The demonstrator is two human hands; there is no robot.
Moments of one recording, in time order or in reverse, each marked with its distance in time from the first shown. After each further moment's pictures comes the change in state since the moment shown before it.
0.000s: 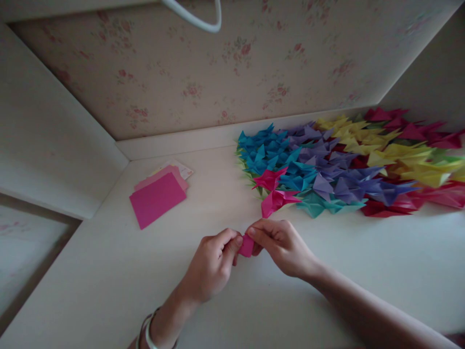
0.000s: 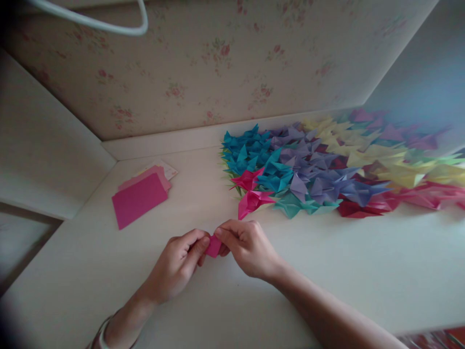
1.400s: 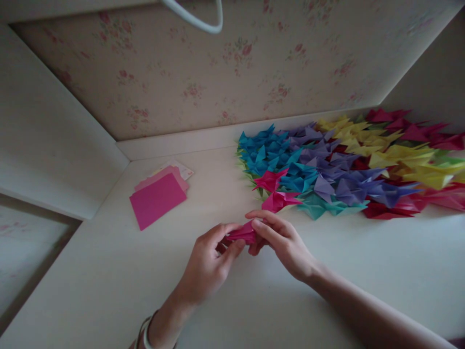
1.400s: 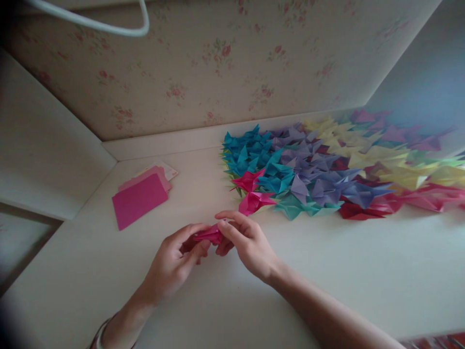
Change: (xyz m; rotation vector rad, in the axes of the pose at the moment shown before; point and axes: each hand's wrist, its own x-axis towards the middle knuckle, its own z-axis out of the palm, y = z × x) left_hand 0.002 -0.006 0.000 -0.217 0.088 0.023; right_hand 0.002 0.007 0.007 0.481 0.092 0.130
